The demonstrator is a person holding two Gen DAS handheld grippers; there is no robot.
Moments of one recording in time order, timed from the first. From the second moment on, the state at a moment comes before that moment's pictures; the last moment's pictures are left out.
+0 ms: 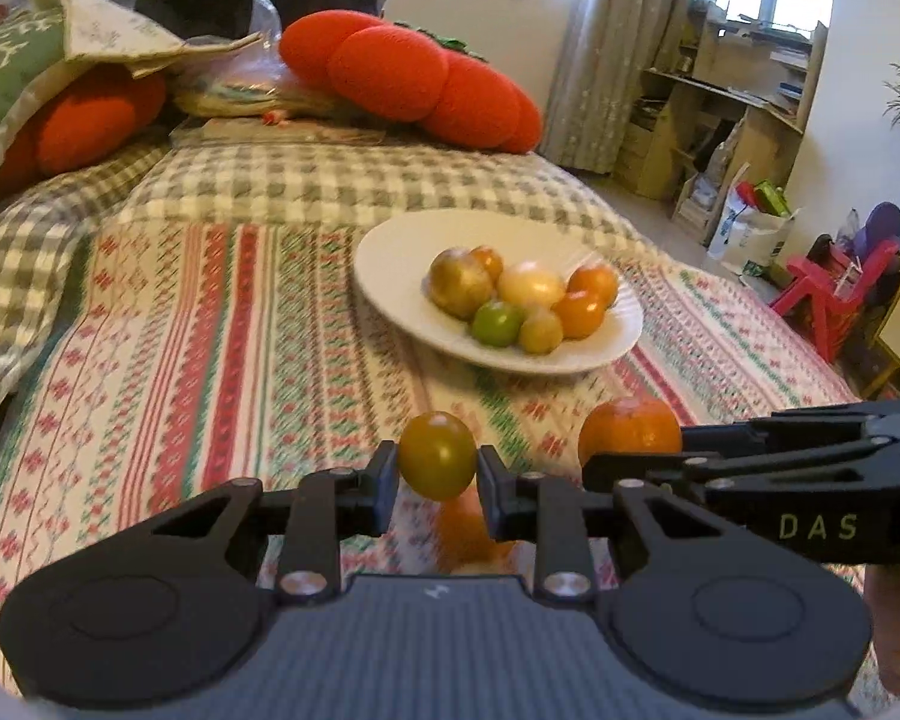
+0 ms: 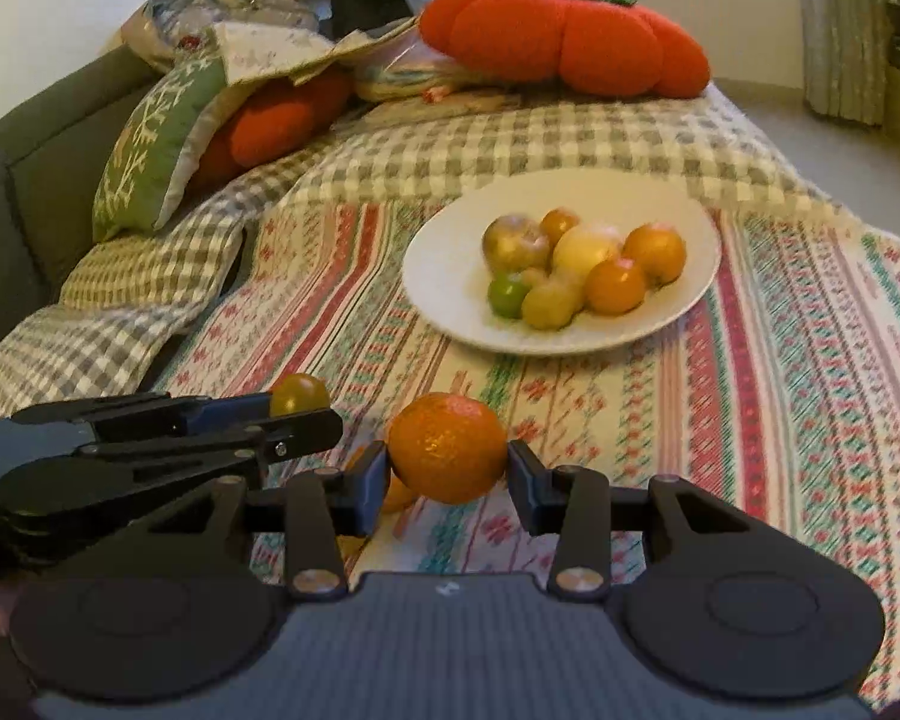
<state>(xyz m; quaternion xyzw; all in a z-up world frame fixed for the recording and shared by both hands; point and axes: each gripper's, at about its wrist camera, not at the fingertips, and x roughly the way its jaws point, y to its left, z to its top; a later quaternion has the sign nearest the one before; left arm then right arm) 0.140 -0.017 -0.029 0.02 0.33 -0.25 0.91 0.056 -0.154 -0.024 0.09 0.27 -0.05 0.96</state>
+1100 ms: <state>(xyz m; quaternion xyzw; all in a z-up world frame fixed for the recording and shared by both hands) 0.246 -0.082 -0.026 0.06 0.35 -0.28 0.89 0.113 -0.214 -0.015 0.10 0.26 -0.09 0.96</state>
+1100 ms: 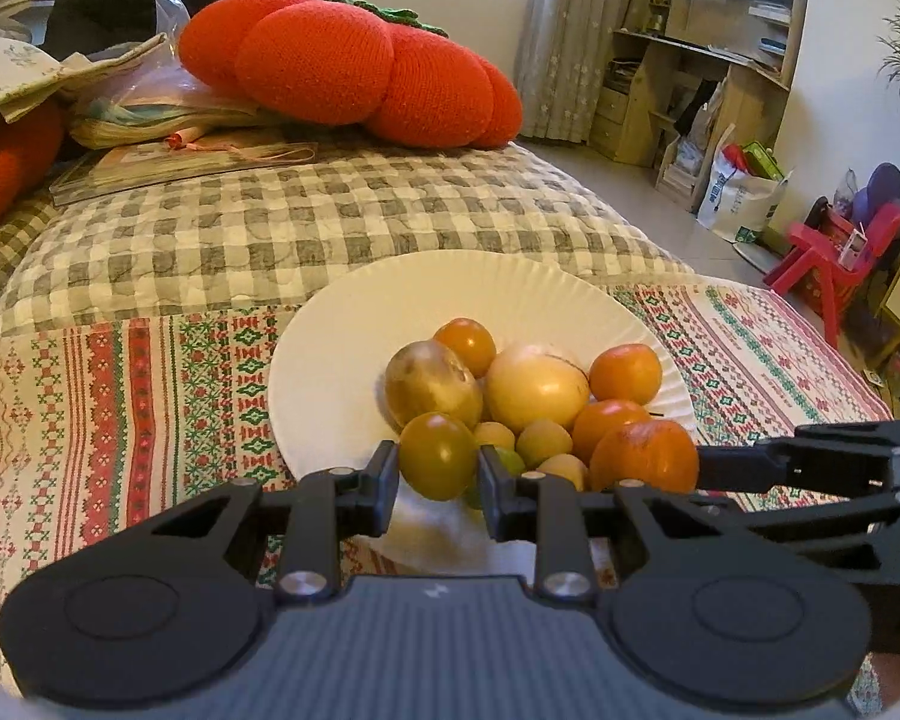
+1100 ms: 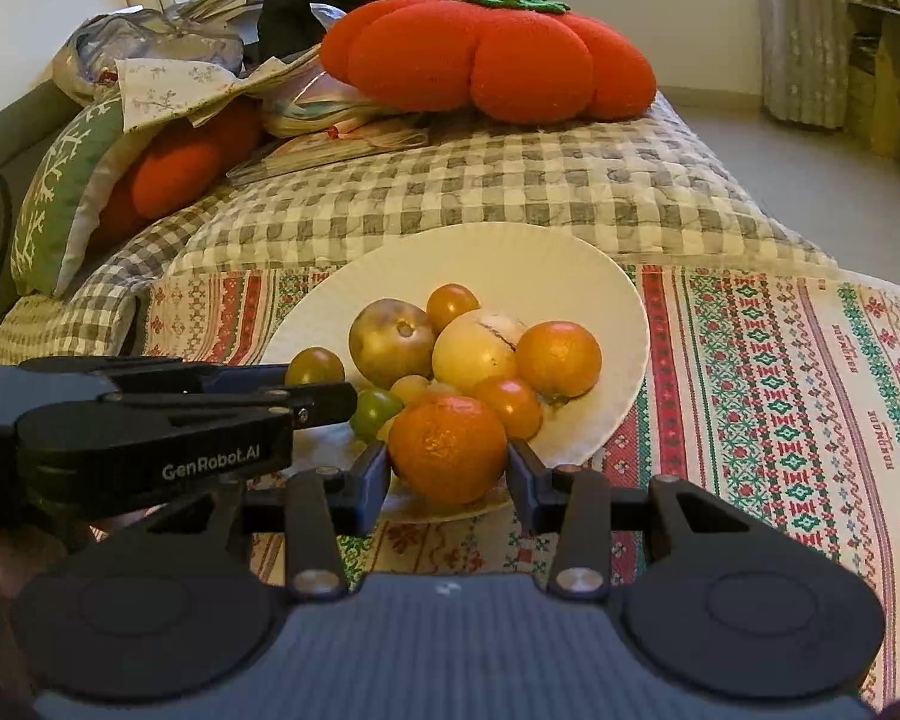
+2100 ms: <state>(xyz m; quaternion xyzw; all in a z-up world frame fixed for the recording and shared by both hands) 0.204 -0.068 0.004 0.08 0.36 -0.26 0.89 0.066 -0.206 0.007 0.09 0.25 -0.11 0.96</state>
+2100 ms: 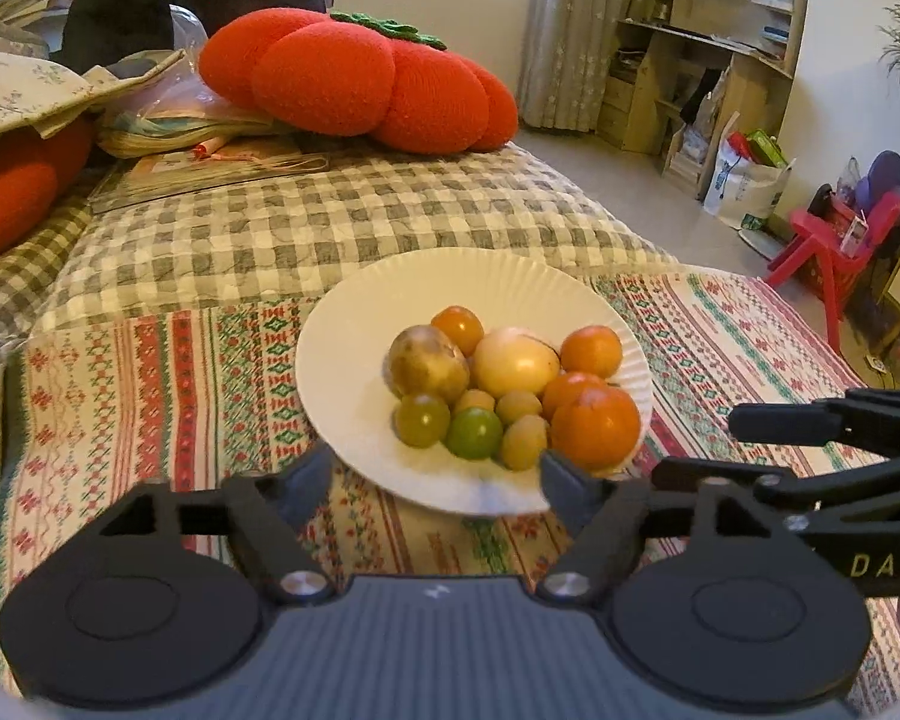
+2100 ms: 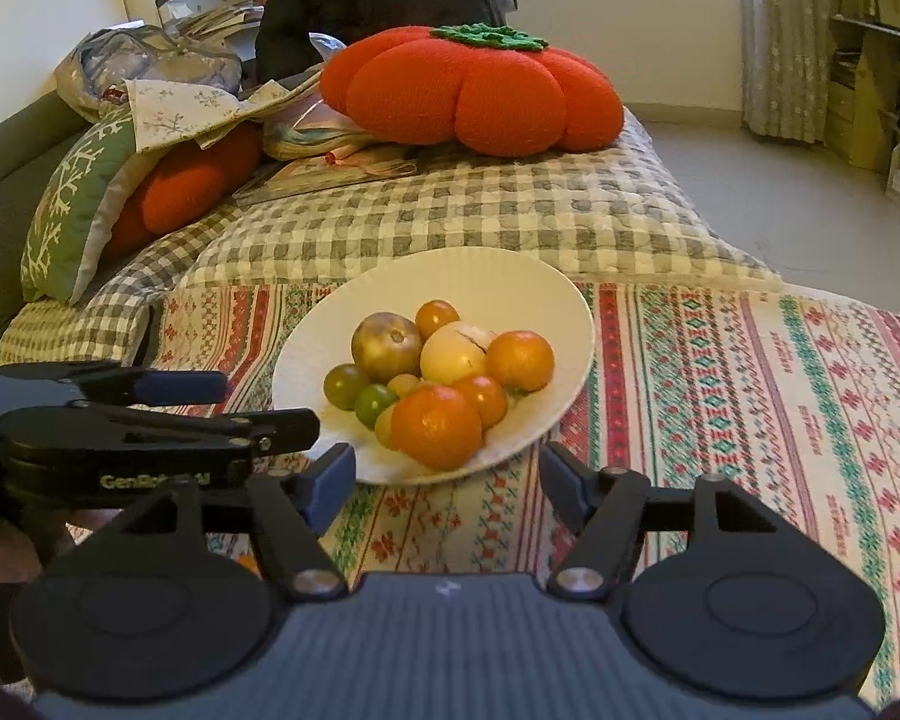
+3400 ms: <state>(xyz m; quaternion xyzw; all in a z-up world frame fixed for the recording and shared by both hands) 0.019 0.032 -0.021 0.17 0.41 -0.33 0.83 -0.032 -0.125 -0.034 0.09 0.29 -0.10 0.95</state>
